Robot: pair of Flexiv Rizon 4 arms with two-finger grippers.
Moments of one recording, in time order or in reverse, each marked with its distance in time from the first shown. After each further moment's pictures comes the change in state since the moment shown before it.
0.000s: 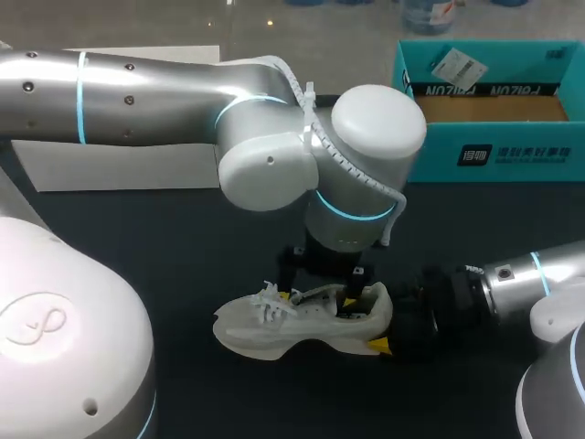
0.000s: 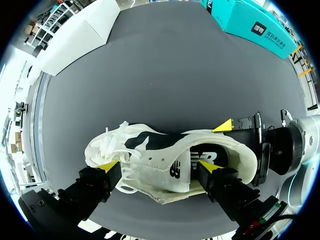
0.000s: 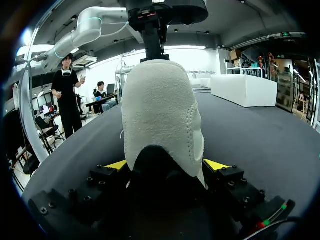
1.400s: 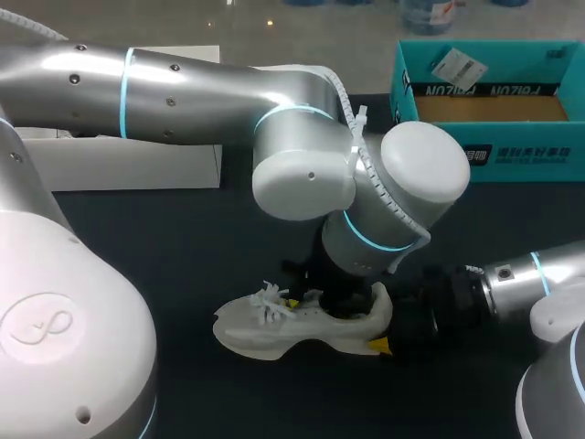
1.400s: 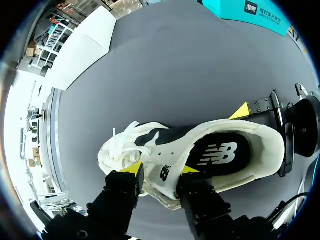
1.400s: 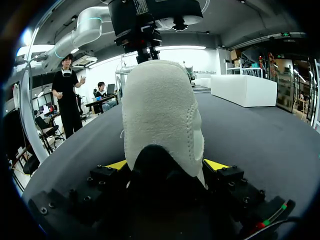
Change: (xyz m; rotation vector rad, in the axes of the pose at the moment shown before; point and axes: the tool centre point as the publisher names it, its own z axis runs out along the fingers) left arm -0.017 0.008 0.010 0.044 -0.184 0.114; right arm 0.000 0.000 0.000 0.000 0.000 0.000
